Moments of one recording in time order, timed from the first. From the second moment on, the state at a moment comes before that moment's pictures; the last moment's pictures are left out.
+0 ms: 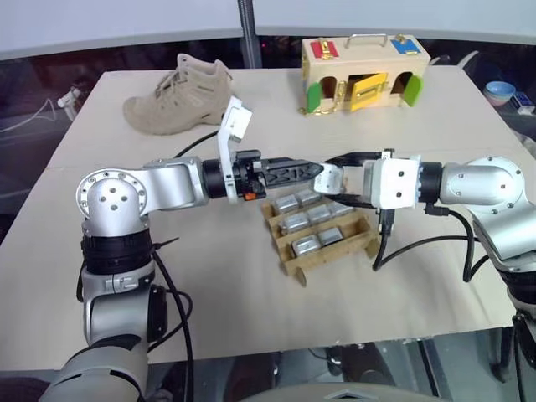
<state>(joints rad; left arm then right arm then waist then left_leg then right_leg) -0.76 0.55 0.18 -0.10 -1.42 1.37 -0.28 -0.62 -0.72 0.23 -0.39 0.13 0.17 1.00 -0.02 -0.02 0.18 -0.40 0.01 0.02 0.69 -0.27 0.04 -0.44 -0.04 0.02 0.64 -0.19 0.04</state>
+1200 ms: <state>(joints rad) -1.03 0.44 -0.20 0.02 -1.01 1.23 -0.58 -0.49 -1.01 -0.16 -0.08 0.53 0.36 1.42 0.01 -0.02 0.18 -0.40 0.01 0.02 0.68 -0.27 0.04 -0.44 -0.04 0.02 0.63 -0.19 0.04</state>
